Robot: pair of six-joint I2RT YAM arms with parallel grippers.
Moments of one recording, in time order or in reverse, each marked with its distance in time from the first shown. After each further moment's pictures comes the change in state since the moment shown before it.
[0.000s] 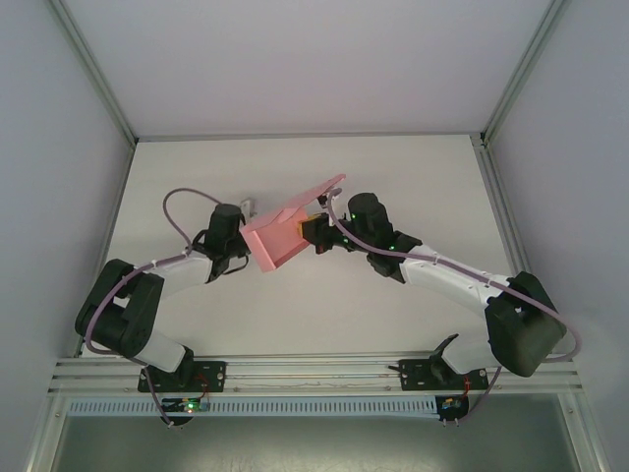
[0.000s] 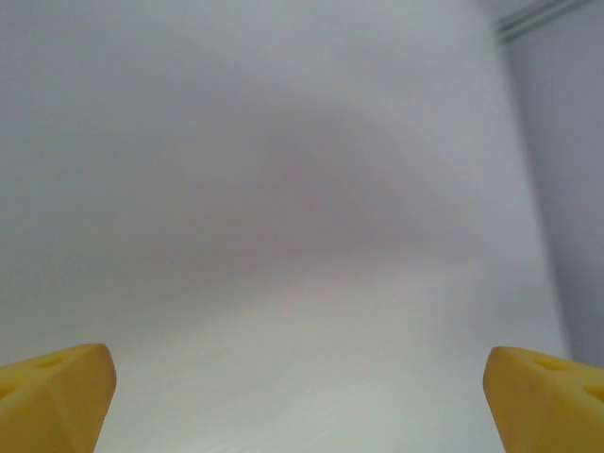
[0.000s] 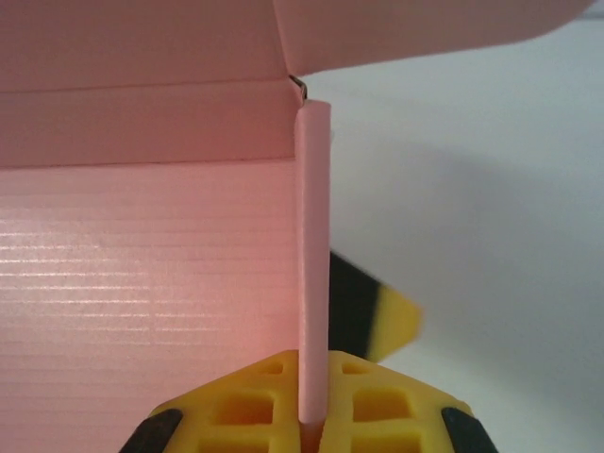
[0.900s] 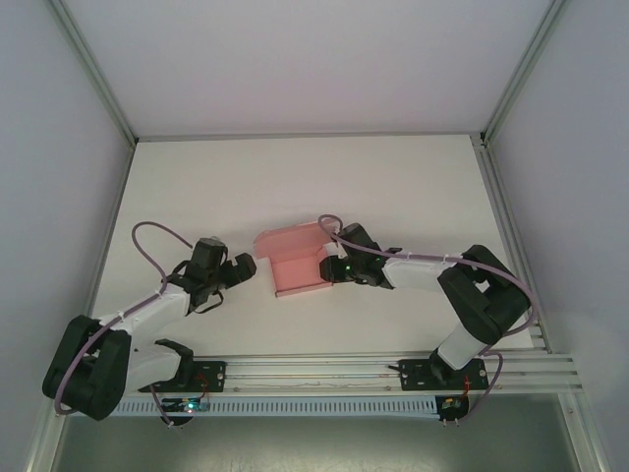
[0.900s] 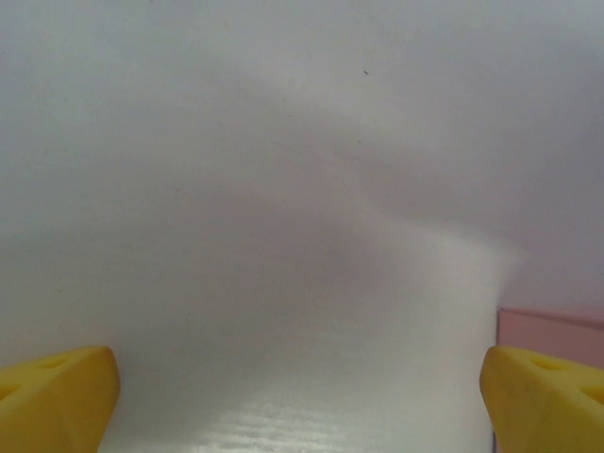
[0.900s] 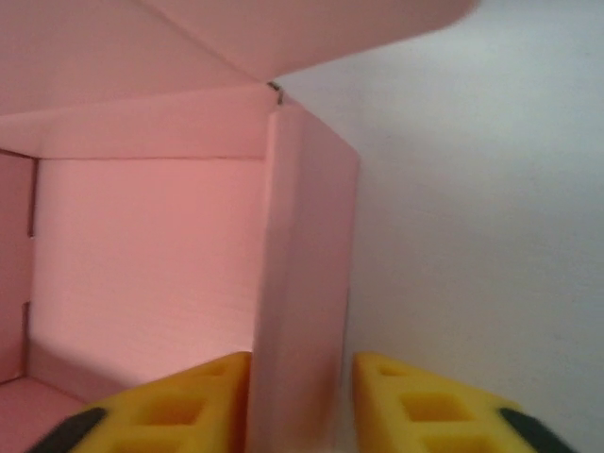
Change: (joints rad) left arm 0.034 -0.336 -0.270 -0.454 -0.389 -0.039; right arm 0.000 0.230 -0.139 -0.216 0.204 0.219
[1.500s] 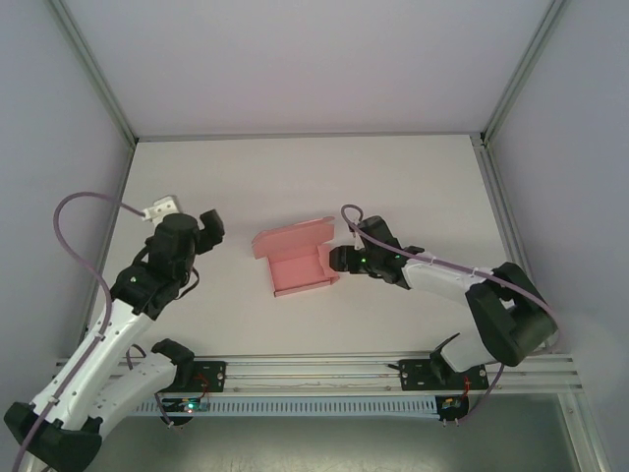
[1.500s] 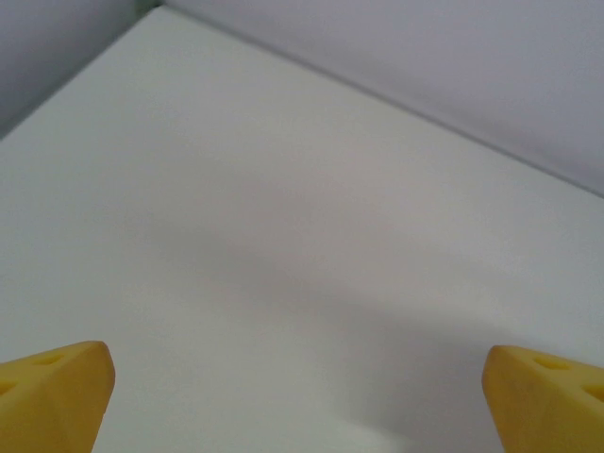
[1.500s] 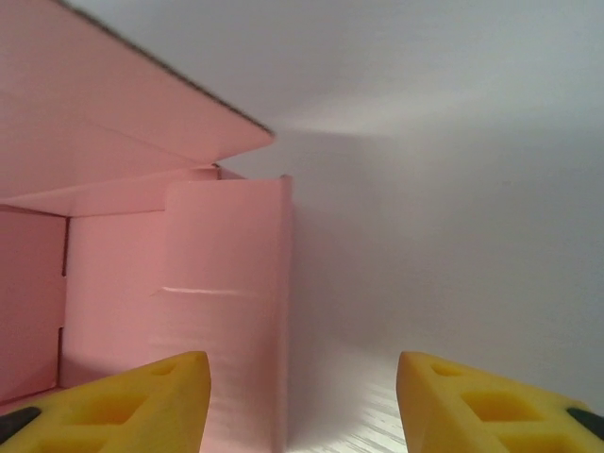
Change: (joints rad) left arm -0.058 -0.373 0.412 -0.515 -0.522 0.085; right arm -0.098 -0.157 -0.058 -0.007 -0.034 0.000
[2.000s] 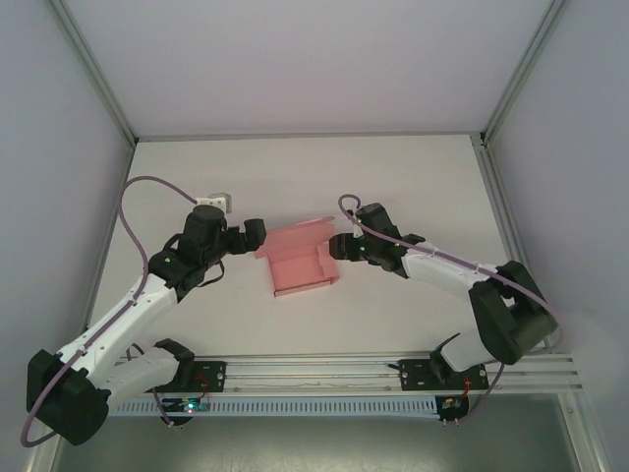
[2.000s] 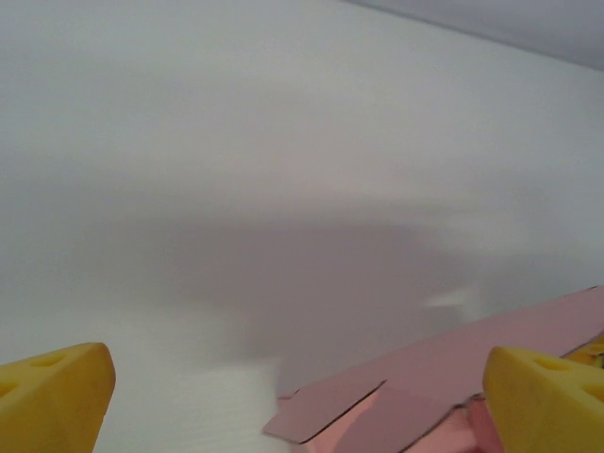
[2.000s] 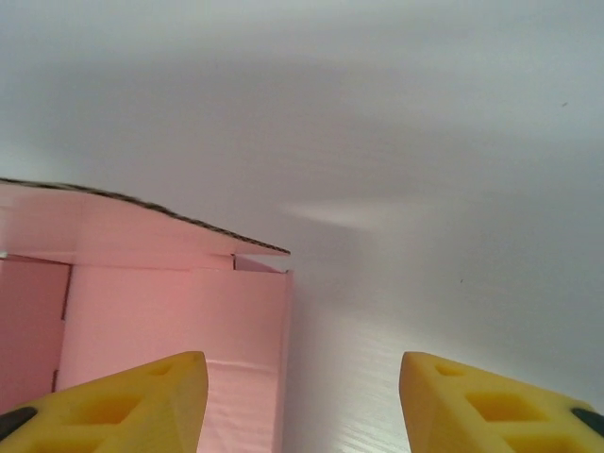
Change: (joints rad) left arm -0.061 0.206 -0.029 0.283 0.406 0.162; right arm -0.027 -0.025 0.106 -0.099 0.072 -0.093
